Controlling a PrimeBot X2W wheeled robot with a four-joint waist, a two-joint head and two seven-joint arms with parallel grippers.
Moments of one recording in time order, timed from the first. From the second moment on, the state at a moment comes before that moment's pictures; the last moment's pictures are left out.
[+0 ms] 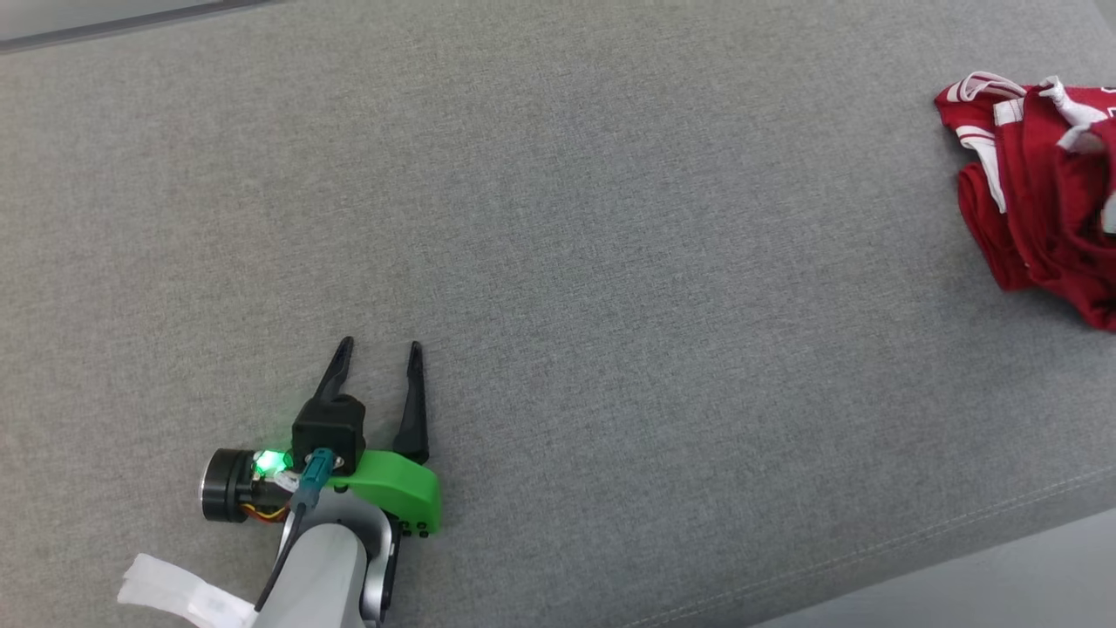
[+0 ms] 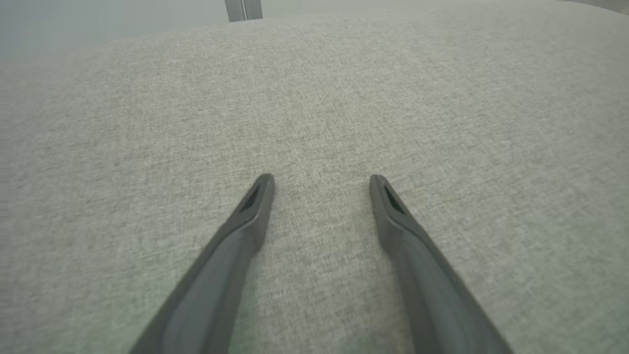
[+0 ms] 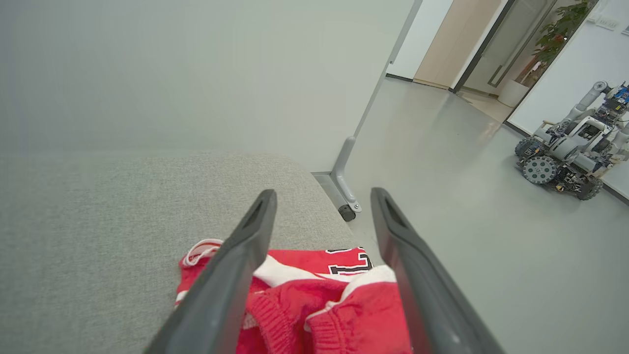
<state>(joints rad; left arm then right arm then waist) -0.31 0.04 -0.27 0.52 -0.13 0.10 -0.27 -0.91 -0.40 -0.28 0.97 -0.11 0.13 -0.26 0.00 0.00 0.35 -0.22</state>
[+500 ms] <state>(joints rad) -0.27 0.05 -0.21 0.49 -0.14 0.13 -0.26 -0.66 -0.15 -0.08 0.60 0.04 0.13 -0.26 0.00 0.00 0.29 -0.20</state>
